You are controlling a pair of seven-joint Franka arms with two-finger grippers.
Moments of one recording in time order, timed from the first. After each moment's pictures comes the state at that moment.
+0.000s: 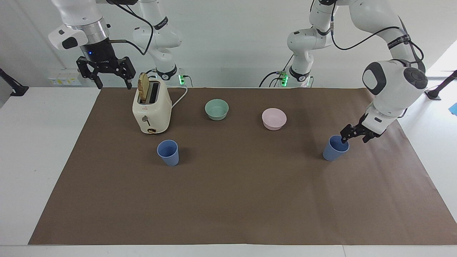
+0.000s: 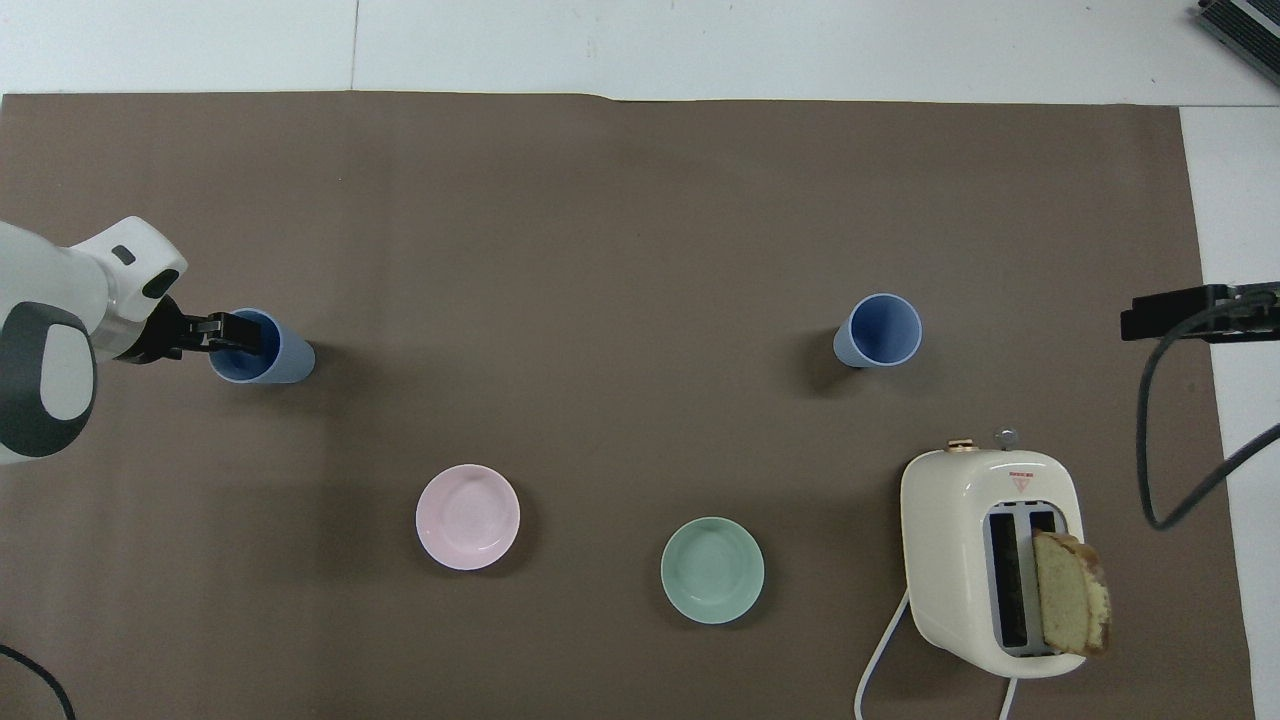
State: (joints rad) left arm 0.14 0.18 -0.10 -2.00 -0.04 2.16 0.07; right arm 0.00 -0.07 0.00 -1.57 -0.01 1.59 0.03
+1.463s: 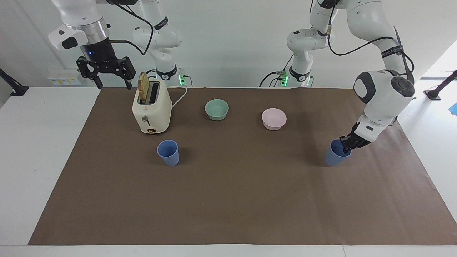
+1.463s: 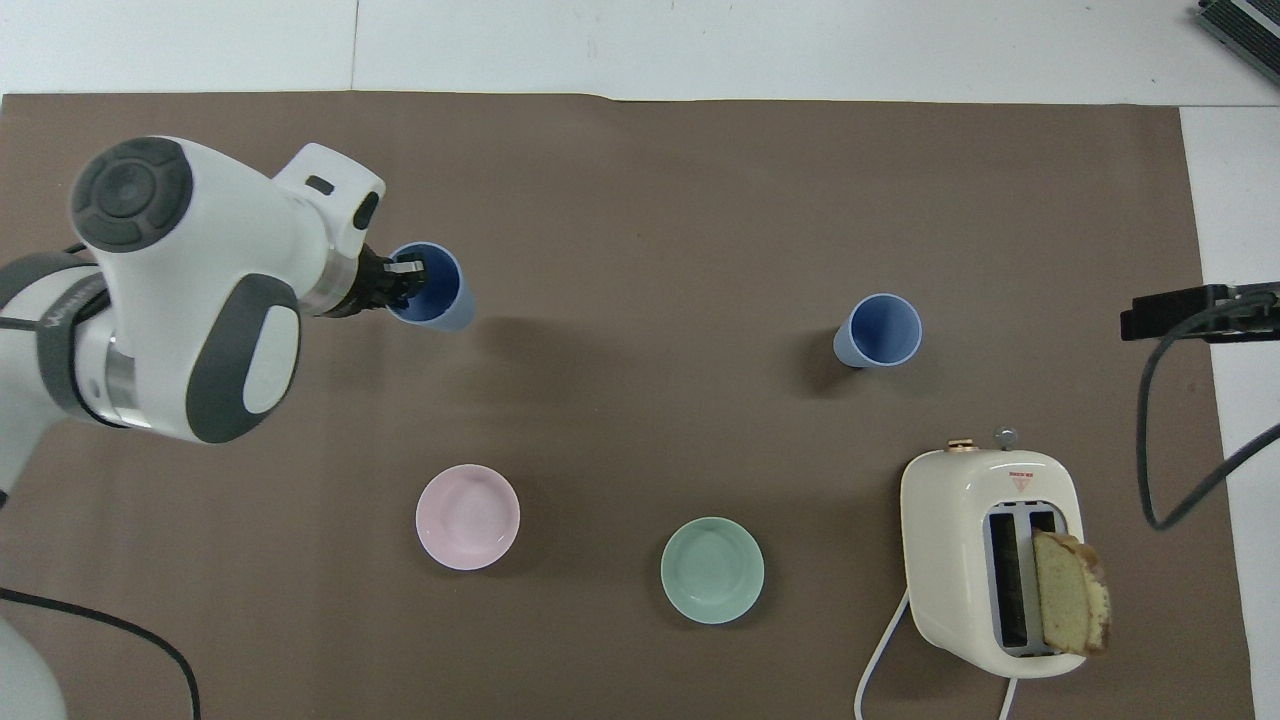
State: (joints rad) left arm -0.21 0.20 -0.14 -1.78 -0.04 2.09 -0.53; right arm 0.00 -0.07 0.00 -1.57 -0.01 1.59 0.03
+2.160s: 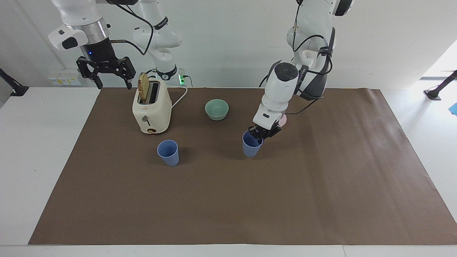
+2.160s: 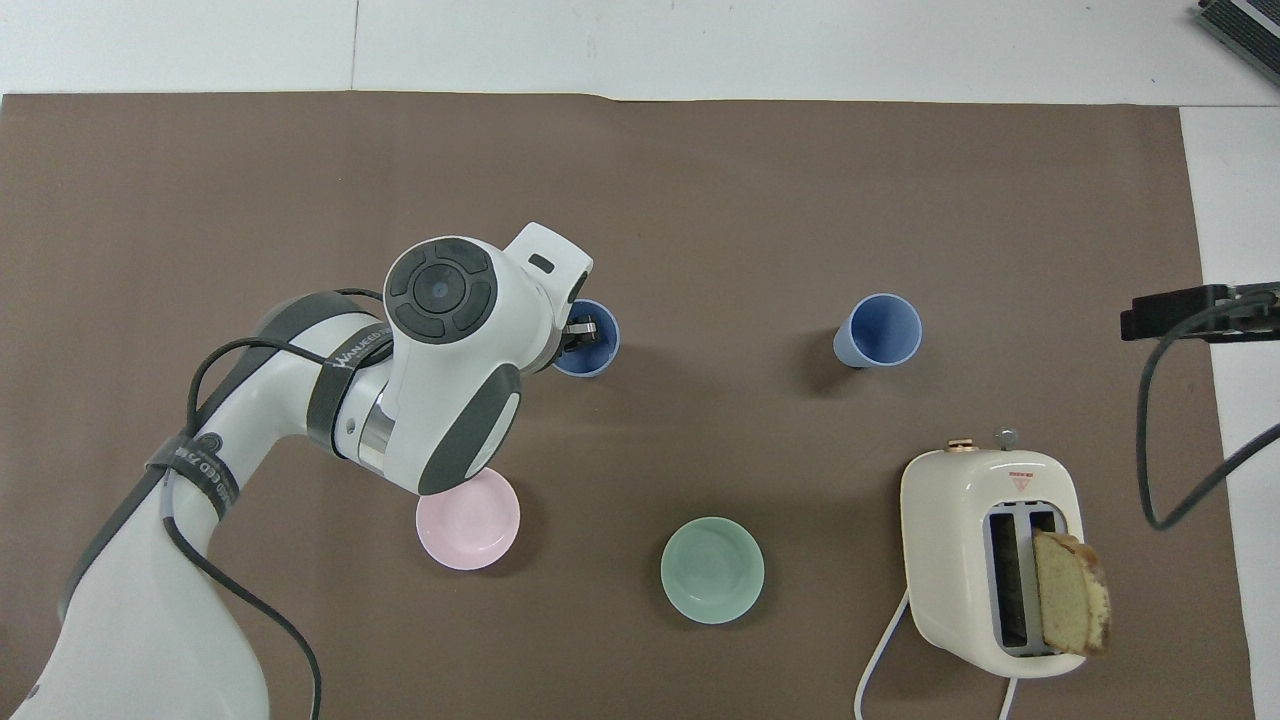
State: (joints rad) left arm -0.44 0.31 -0.13 -1.81 -0.01 2.22 -0.68; right arm 0.00 -0.07 0.00 -1.57 -0.01 1.59 0.03
